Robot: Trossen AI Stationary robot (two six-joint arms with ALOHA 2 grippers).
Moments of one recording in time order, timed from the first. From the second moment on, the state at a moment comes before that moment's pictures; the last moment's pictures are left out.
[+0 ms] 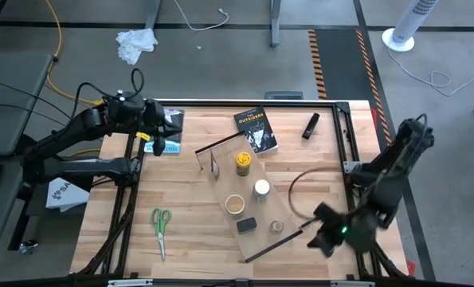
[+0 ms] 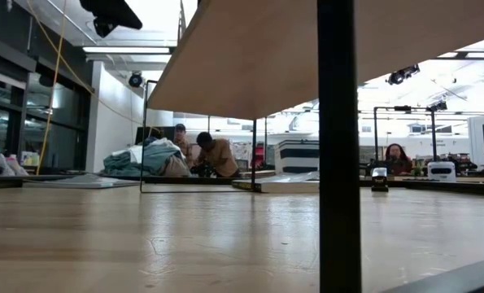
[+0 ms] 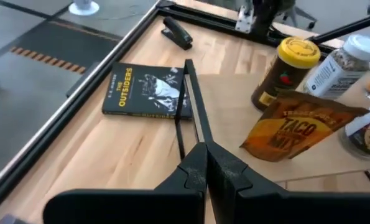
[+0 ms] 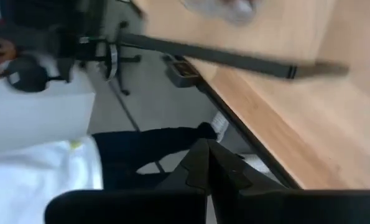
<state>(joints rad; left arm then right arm) 0.43 0.84 1.05 -0.80 0.15 -0.02 0.92 1.32 1.13 -0.62 0.29 1.77</state>
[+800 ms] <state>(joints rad) 0.49 1.24 1.04 -0.79 0.13 0.22 0.93 1.42 1.13 -0.87 0.51 1.86</state>
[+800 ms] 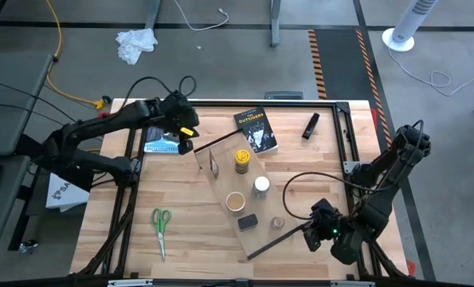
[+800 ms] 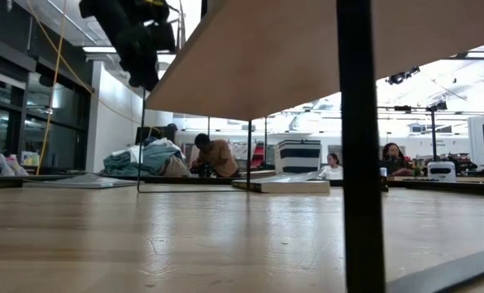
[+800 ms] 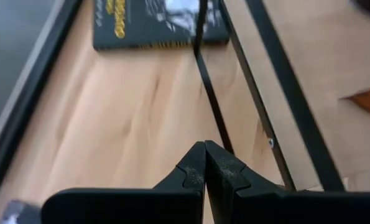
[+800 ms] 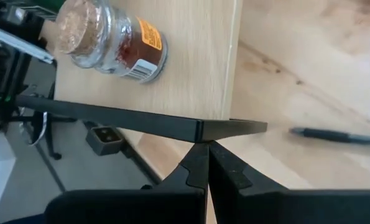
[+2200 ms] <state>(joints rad) 0.12 1.19 1.04 -1.12 0.15 -0.26 0.65 1.41 1.13 -1.31 0.68 1.86</state>
